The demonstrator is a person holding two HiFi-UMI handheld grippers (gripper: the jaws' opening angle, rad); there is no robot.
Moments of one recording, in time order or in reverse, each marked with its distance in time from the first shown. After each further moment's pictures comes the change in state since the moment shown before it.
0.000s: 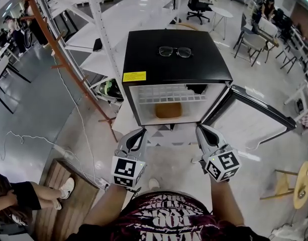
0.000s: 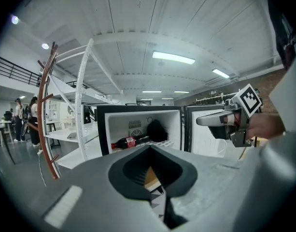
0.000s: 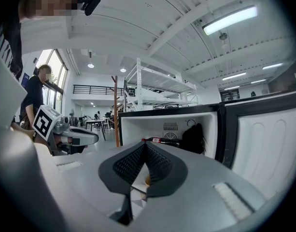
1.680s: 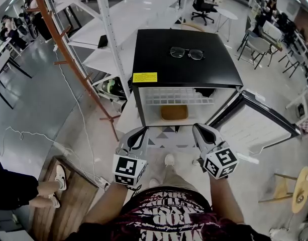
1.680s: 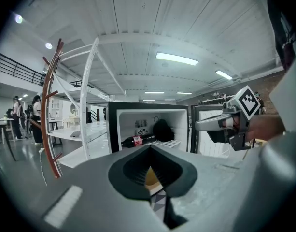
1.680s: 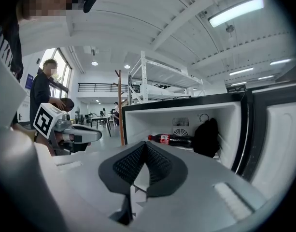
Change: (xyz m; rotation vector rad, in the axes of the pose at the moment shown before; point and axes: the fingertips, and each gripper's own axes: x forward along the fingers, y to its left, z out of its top) left arm 0.003 0.034 -0.007 -0.021 -0.017 0.020; right arm 0.047 0.022 -0.009 -0.010 0.050 0.067
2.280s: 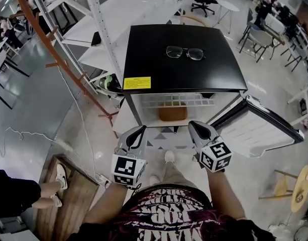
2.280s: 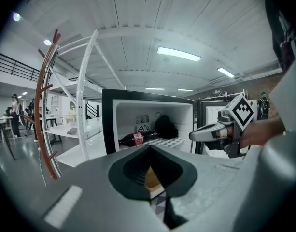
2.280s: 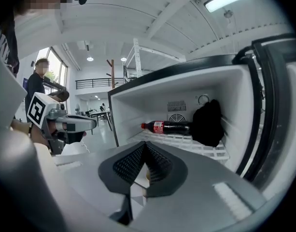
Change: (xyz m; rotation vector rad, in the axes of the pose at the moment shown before) left arm 0.045 0.012 -0.006 -0.011 0.044 0.000; right arm 0.052 -0.041 -0.040 0.050 0.106 0.019
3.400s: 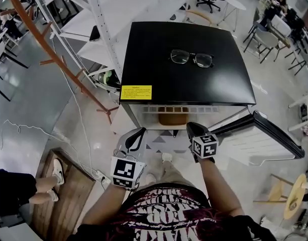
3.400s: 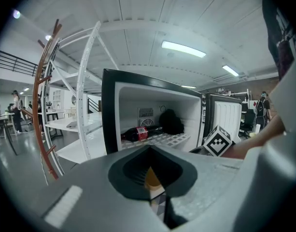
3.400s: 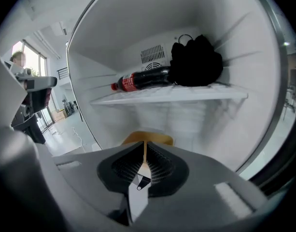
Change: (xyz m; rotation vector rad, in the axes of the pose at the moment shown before) left arm 0.033 0.018 -0.018 -0.021 0.050 0.020; right arm 0.087 -0.084 -0.128 0.113 0.271 -0.102
